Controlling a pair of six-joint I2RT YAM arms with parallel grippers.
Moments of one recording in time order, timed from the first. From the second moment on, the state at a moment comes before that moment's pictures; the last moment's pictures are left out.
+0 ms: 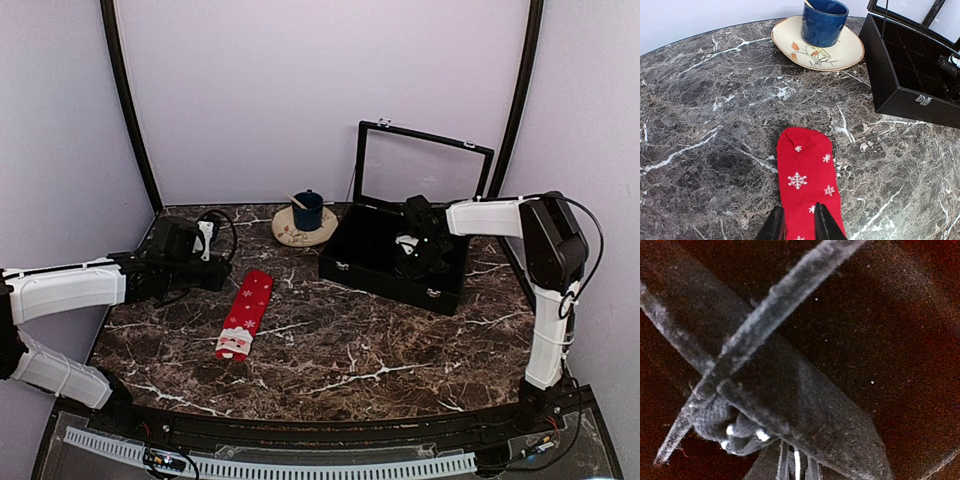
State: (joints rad) left arm -0.57 1.26 0.74 -0.14 -0.15 -0.27; right arm 0.46 2.00 1.42 -0.72 0.00 0.10
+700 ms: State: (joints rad) left arm -0.57 1.25 0.74 -0.14 -0.15 -0.25; right arm 0.45 2.01 1.49 -0.88 0.00 0.10
